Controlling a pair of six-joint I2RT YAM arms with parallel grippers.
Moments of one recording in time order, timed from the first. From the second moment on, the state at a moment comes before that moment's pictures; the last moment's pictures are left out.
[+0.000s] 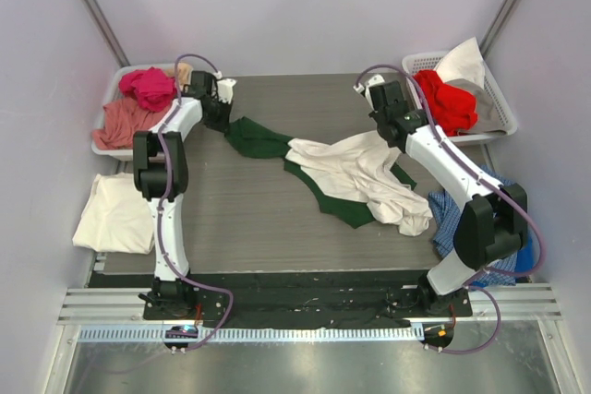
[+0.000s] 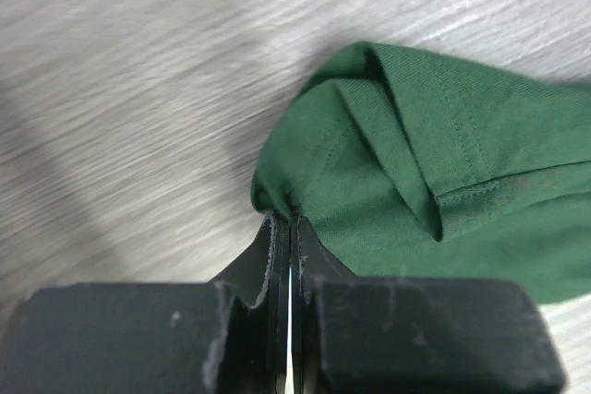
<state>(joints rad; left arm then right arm) -0.06 2.29 1.86 -0.57 0.27 0.25 0.36 1.58 1.34 -0.56 0.57 -0.41</state>
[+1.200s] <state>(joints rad) -0.07 1.88 2.37 -0.54 -0.11 0.15 0.25 1.72 1.97 -0.28 0.63 -0.72</state>
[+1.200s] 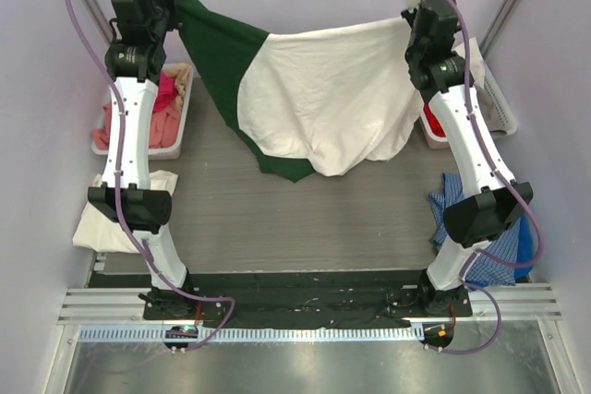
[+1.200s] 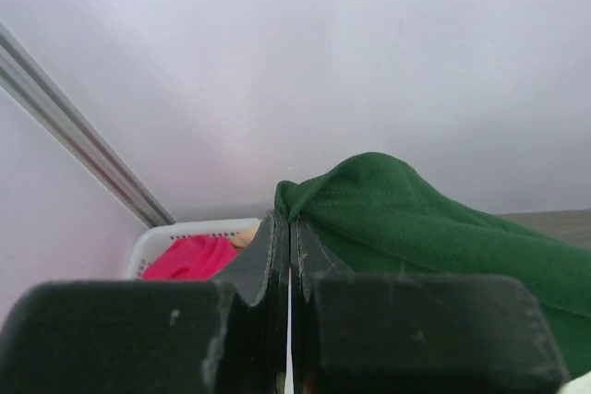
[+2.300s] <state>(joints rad) -0.06 1.58 2.30 -0.25 -0.17 0.22 0.23 1.61 2.20 -0.26 0.55 -0.78</state>
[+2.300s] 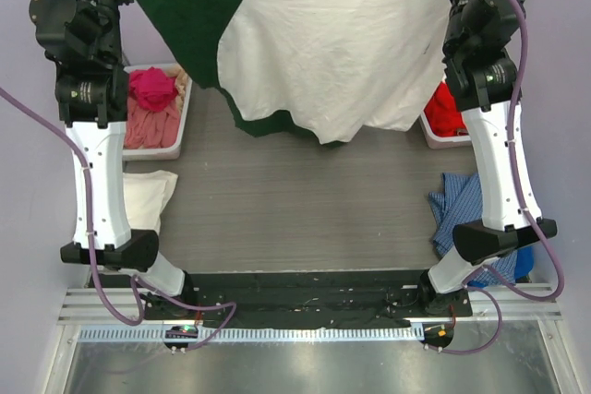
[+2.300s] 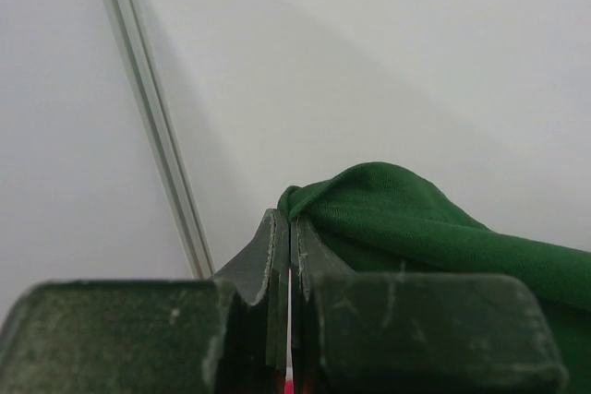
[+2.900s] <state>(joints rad) -0.06 2.13 2.55 -0.04 -0.32 0.39 0.21 2.06 2.48 -0.12 0.58 -0.89</state>
